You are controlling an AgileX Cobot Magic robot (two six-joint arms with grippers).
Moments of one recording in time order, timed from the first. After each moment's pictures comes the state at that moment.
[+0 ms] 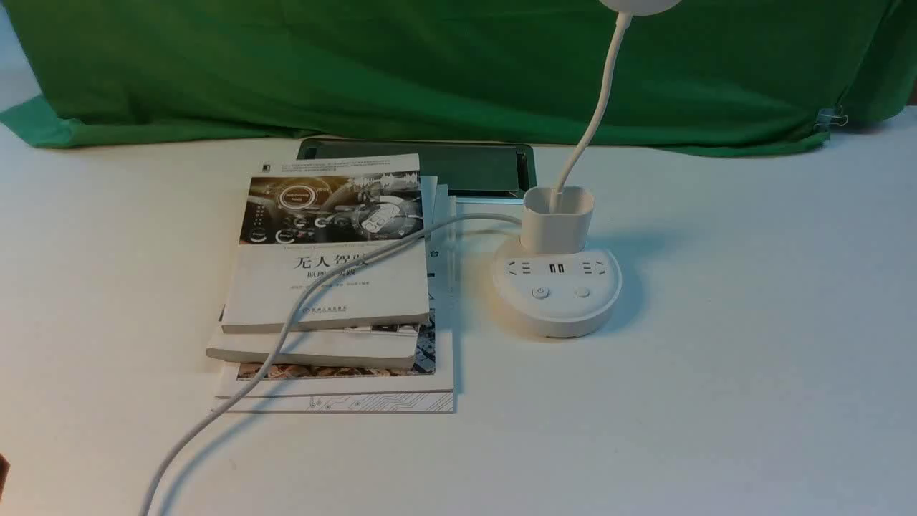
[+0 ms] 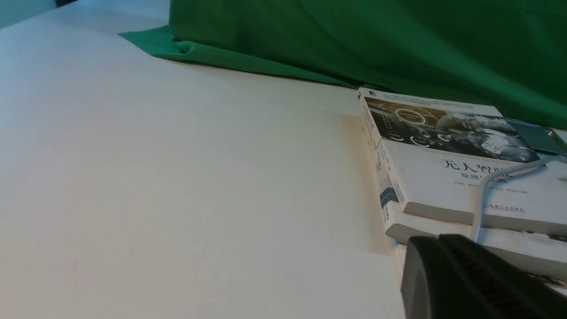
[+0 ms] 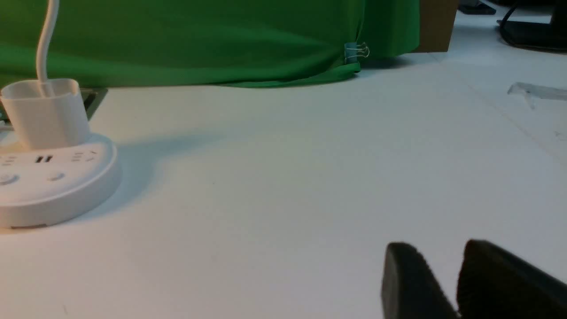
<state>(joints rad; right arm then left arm) -0.07 0.00 0.01 -0.03 0.22 0.06 0.03 0.00 0.01 -0.03 0.21 -0.14</state>
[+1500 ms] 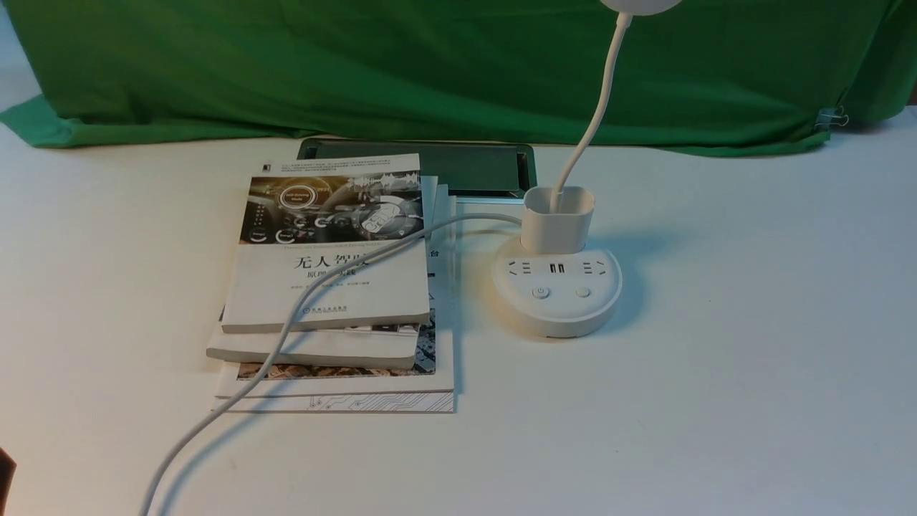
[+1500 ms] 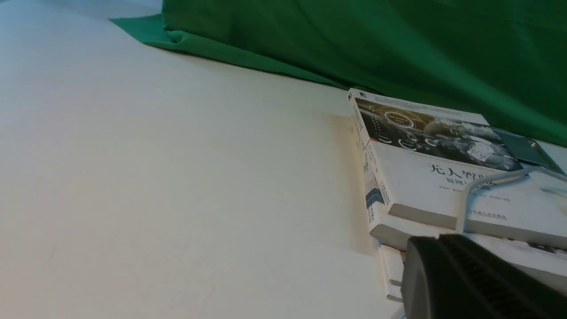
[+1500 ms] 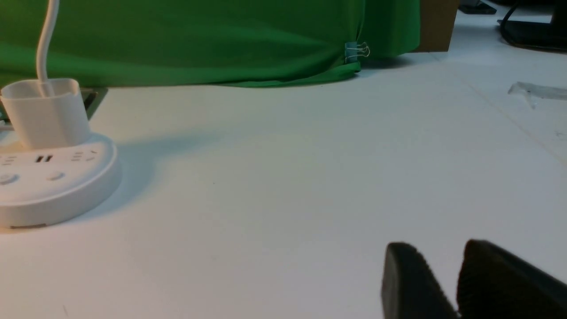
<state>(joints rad) -0.07 0.00 0.01 -0.03 0.22 0.07 0.03 0.00 0.01 -0.10 0.21 -0.14</state>
